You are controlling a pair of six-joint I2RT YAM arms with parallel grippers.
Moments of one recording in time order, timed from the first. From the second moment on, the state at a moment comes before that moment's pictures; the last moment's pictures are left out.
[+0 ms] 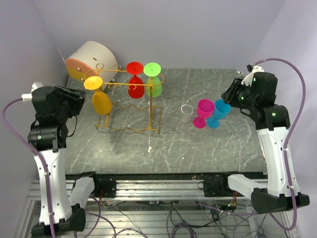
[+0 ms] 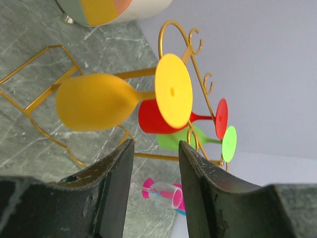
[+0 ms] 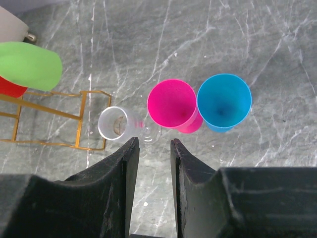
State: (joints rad) left arm 0.15 0.84 1.31 -0.82 0.09 -1.05; right arm 0.09 1.10 1.48 -0.90 -0.06 0.28
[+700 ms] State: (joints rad) left arm 0.15 0.98 1.26 -0.63 0.09 -1.04; right arm 0.09 1.08 1.43 -0.83 -0.11 0.28
